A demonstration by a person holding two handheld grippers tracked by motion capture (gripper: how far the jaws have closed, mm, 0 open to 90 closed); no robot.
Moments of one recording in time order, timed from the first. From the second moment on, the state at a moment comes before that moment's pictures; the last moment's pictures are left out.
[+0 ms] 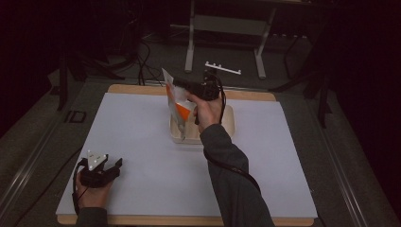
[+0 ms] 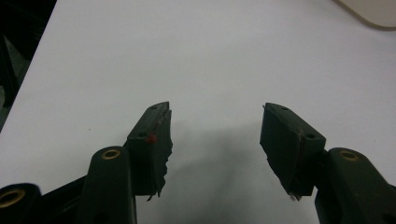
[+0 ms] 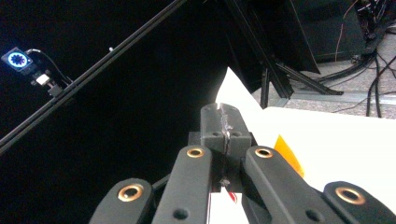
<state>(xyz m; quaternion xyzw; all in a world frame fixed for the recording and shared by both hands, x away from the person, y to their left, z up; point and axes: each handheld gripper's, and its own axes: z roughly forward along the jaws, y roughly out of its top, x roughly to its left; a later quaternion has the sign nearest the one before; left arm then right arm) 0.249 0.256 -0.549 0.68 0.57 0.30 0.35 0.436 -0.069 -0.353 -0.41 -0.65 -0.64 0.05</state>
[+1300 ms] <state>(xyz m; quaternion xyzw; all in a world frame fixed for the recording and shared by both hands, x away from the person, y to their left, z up) 0.244 0.260 -0.549 0.68 0.57 0.29 0.36 0.454 -0.050 -0.387 -0.43 -0.60 -0.67 -0.07</state>
